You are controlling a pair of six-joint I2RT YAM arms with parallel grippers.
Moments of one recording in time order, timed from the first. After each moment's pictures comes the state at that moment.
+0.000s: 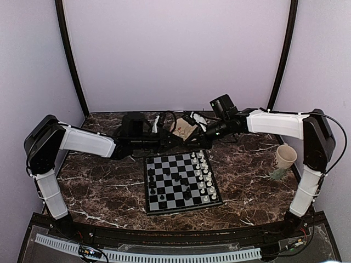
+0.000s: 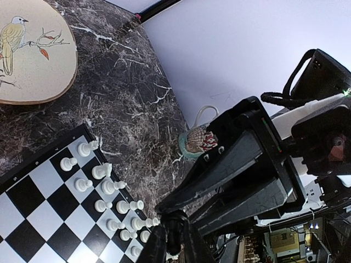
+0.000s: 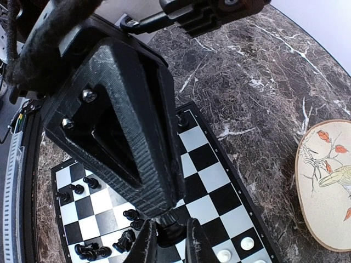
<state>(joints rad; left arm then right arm) -0.71 1.82 1.04 0.49 0.55 -0.91 0.65 1.81 1.35 -0.34 -0.67 -0.34</state>
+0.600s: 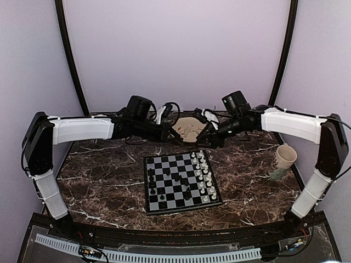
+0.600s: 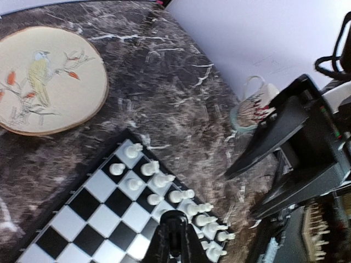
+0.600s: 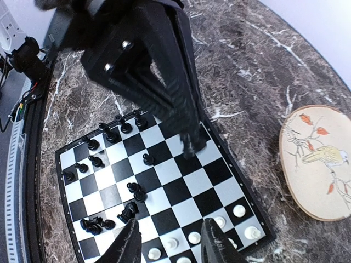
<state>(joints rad) -0.70 1.82 1.29 -0.02 0.50 -0.52 0.61 1.71 1.33 -0.45 -0.65 -0.40</state>
